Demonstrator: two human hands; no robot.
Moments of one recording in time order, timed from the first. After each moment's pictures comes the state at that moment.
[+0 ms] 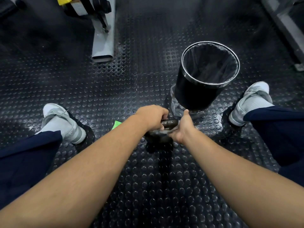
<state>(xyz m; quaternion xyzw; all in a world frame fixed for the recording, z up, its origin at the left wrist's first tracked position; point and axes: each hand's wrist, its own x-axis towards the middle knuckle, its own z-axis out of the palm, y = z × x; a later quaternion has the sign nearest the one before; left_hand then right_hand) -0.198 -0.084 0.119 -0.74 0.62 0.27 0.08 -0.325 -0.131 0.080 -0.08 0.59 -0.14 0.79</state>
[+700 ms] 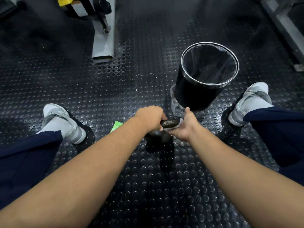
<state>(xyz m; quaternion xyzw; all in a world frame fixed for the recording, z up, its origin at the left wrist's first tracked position) -0.201 -0.080 0.125 -0.73 0.62 0.27 0.11 -0.338 -0.146 0.085 -0.07 0.55 -0.13 0.82</state>
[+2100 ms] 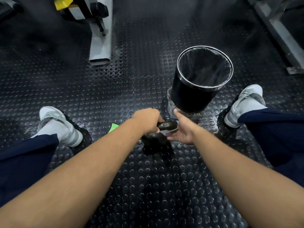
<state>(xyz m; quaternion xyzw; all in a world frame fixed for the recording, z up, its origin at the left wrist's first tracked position) -0.202 -0.080 0.128 -0.73 0.61 0.28 0.11 -0.361 -0.165 0.057 -0.35 0.55 0.06 0.75</state>
